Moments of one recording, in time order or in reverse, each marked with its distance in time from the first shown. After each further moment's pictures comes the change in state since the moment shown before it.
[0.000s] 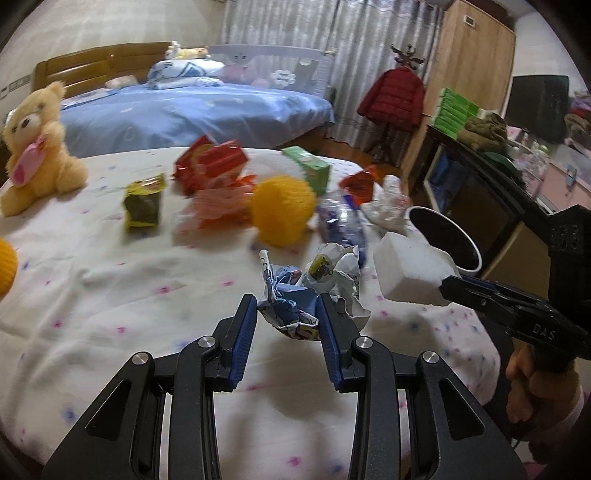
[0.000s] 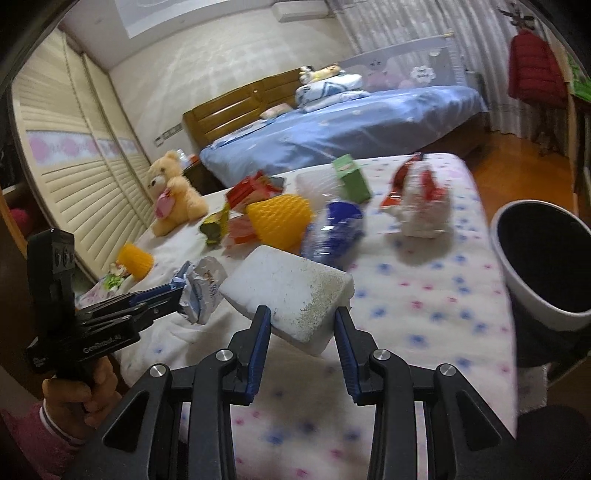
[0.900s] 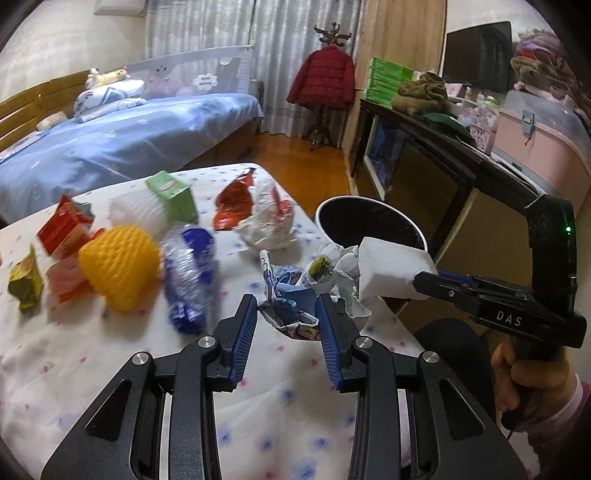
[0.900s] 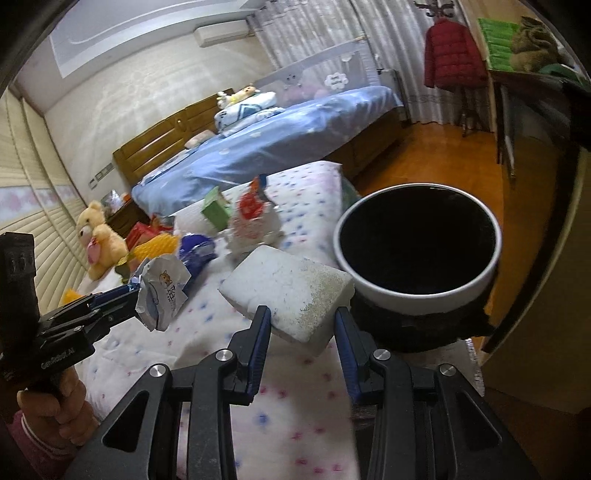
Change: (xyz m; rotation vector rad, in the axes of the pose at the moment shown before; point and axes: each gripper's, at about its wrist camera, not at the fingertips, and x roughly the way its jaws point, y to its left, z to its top) left arm 0.050 -0.129 0.033 0.213 0.023 -0.142; right arm -0.062 -0.112 -0.010 0.168 -0.070 -0.220
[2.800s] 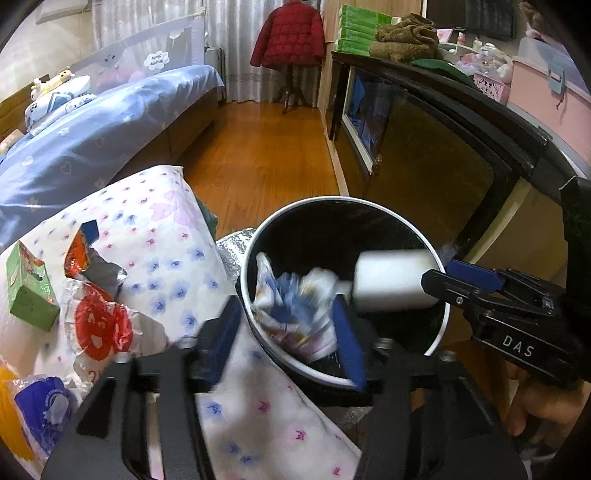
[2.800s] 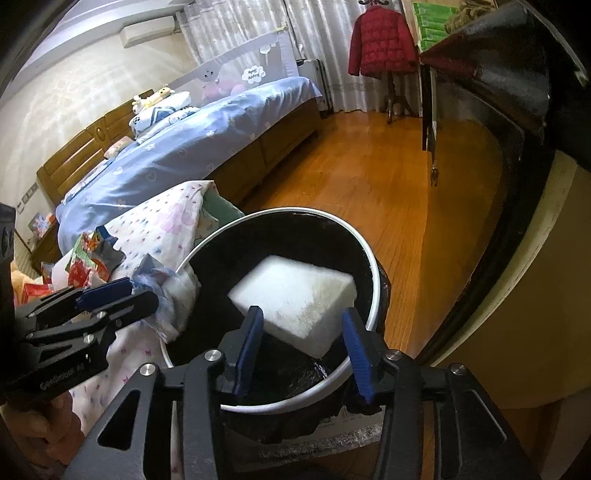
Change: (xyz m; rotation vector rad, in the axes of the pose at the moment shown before) left arm 0.160 -0.081 0.083 0.117 0.152 -0.025; right arm 0.040 -0.116 0.060 0.113 0.036 -0.272
